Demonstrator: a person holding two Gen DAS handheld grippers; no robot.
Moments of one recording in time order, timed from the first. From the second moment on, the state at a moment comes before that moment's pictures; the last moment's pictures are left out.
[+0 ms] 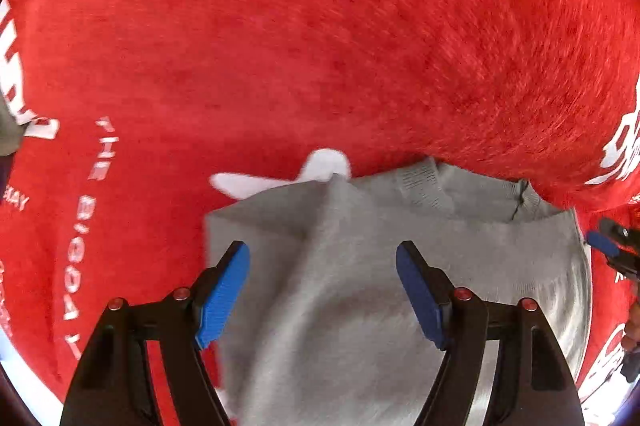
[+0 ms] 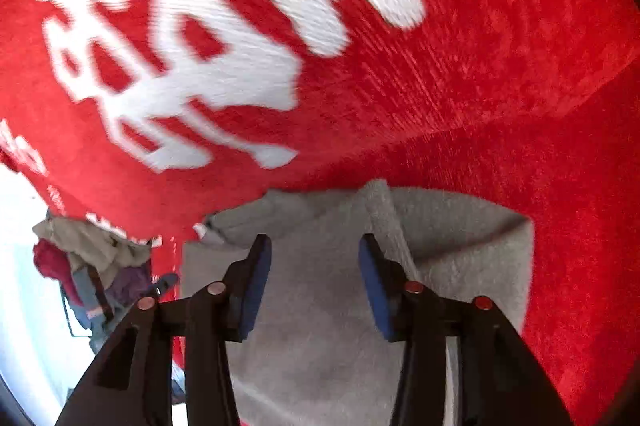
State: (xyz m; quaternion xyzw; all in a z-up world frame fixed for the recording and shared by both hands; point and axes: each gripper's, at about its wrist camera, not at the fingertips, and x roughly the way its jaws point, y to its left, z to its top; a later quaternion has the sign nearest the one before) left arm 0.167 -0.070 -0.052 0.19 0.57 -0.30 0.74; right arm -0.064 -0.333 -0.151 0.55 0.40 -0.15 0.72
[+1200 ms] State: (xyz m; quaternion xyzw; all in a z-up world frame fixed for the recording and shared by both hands) left arm 0.066 0.023 -0.064 0.20 0.63 -0.23 0.71; right arm -0.101 -0.309 -0.161 0.42 0.54 -0.18 0.70
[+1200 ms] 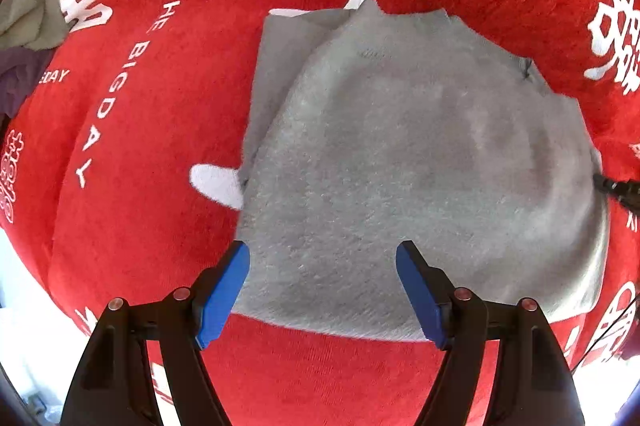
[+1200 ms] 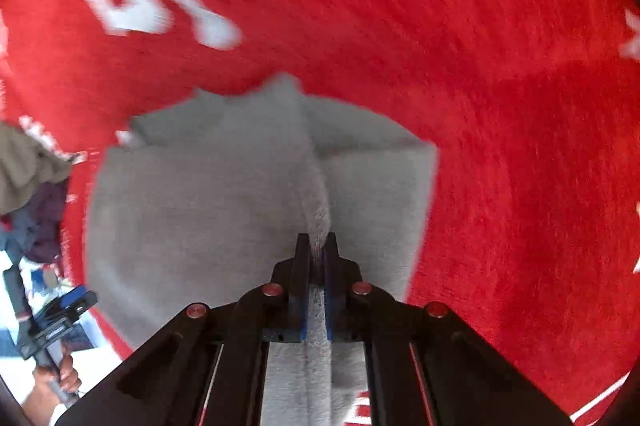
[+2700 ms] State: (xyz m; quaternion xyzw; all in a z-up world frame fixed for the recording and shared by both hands) left arm 0.106 0.114 -0.097 0.20 0.66 -0.22 0.69; right arm -0.057 -0.087 -0.102 0.41 0.55 -0.07 0.72
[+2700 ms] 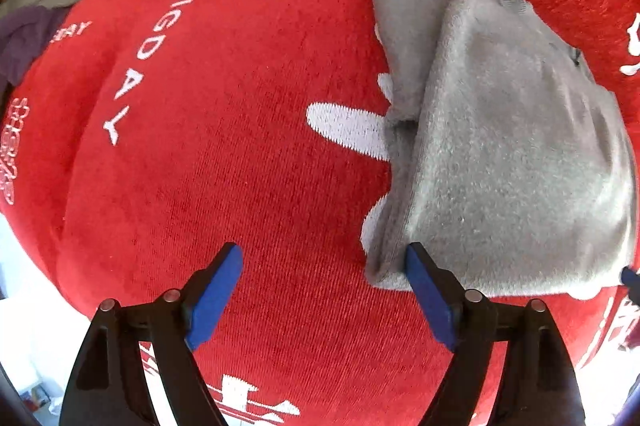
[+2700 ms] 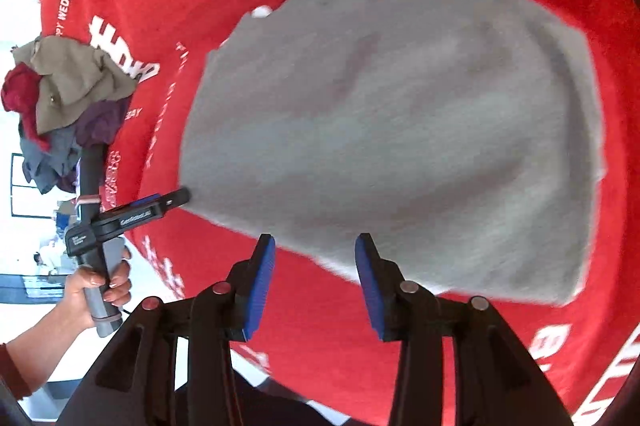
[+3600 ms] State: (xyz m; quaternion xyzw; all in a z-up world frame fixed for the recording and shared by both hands) left arm 0.125 0.172 -0.108 0.13 0.70 -0.27 0.65; right arm 0.001 -0.008 -0.143 0.48 0.58 -0.05 0.66
